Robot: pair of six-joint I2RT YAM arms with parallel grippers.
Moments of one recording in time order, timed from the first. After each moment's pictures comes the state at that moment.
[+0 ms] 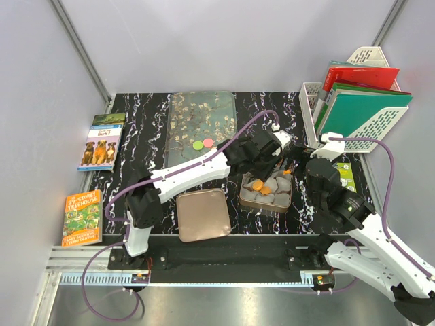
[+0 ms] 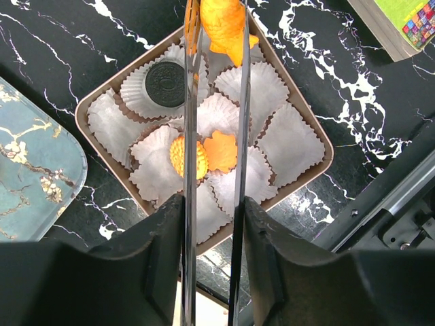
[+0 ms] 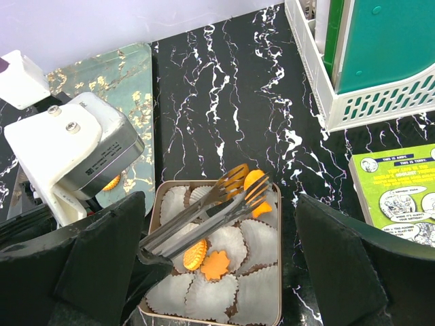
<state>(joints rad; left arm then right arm) -1.07 1.94 1.82 -0.73 -0.10 -0.26 0.73 0.71 0.86 -0.46 0.74 0.49</state>
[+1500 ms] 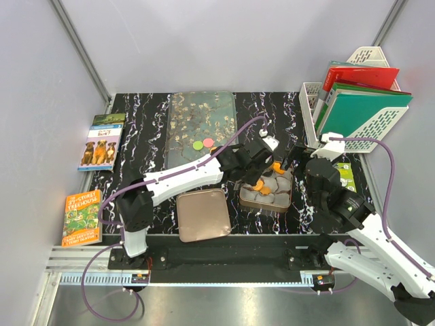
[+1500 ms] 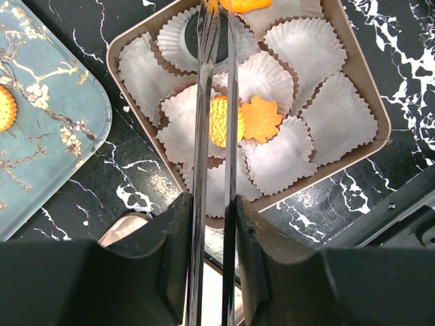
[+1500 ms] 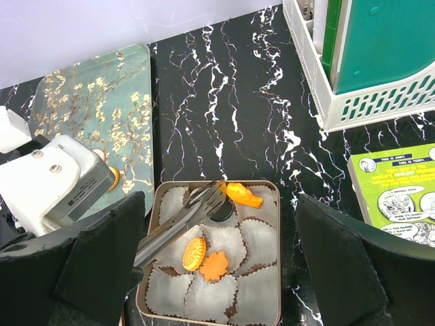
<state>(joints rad) -1.07 1.85 1.64 -0.71 -0.20 -0.31 0.73 0.71 0.86 -0.46 0.75 0.49</state>
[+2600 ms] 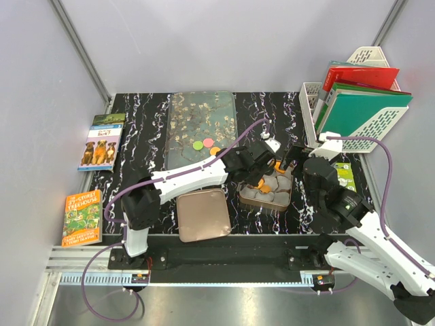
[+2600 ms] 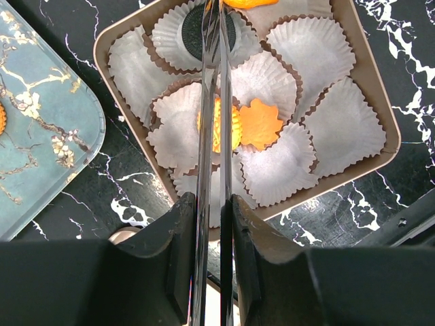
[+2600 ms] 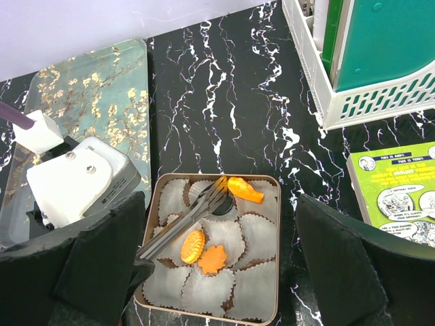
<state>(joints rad) -1.06 1.89 1.63 -0.66 -0.22 -0.31 0.73 0.73 0.86 -0.46 0.75 0.49</state>
